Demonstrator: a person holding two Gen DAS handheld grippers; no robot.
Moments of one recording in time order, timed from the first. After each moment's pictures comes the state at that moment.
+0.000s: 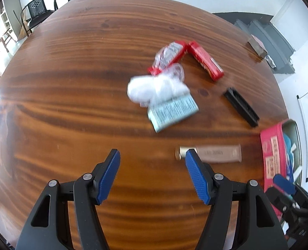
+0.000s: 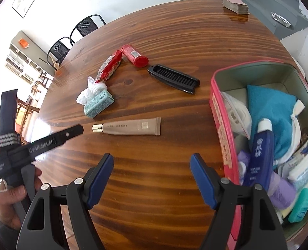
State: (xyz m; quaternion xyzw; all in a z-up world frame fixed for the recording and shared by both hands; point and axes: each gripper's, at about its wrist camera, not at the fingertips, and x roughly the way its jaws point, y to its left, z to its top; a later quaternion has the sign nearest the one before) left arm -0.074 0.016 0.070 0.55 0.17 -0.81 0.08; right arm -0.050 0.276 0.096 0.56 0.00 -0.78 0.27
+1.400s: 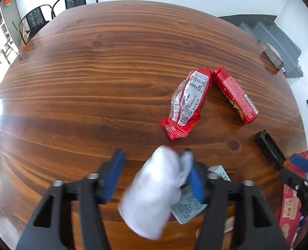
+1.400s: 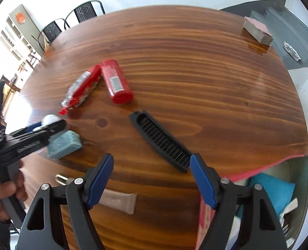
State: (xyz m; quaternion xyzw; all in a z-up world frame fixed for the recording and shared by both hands) left arm -0.140 -0.013 0.043 0.54 0.13 -0.83 0.10; right arm -0.153 0.215 0.076 0.56 0.12 -0.78 0.27
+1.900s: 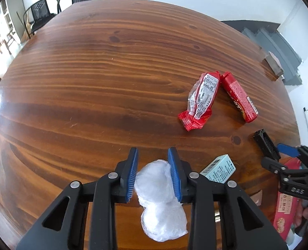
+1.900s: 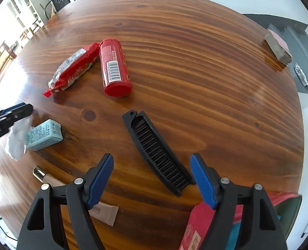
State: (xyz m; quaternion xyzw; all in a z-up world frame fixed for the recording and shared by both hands) left arm -0.112 -0.041 0.054 0.54 0.18 -0.82 0.09; right arm -0.169 0.190 0.053 0.57 0.22 -0.74 0.28
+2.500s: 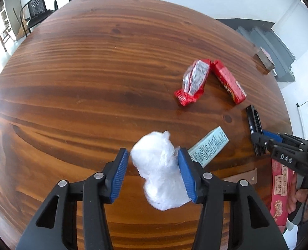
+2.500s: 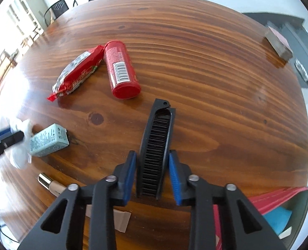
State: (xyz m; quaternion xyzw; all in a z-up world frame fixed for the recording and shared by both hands) left arm -0.087 -0.029 0.057 0.54 0.18 -0.82 0.07; right arm -0.161 0.199 0.054 0.57 0.16 -0.76 0.28
